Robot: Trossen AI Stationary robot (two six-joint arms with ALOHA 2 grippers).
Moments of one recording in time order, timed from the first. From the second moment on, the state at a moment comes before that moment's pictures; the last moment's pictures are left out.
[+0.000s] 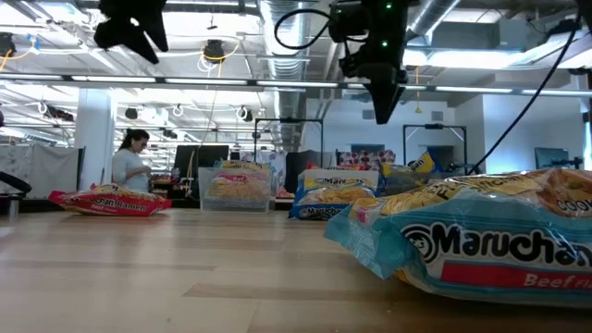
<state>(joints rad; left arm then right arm) 0.40 0.88 1.15 -1.03 -0.11 -0.42 -0.38 1.78 1.69 -1.30 0.30 0.07</state>
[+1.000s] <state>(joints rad) 0.40 0.84 0.98 -0.97 -0.09 -0.41 -0.29 1.44 1.07 -0.95 0.02 0.14</state>
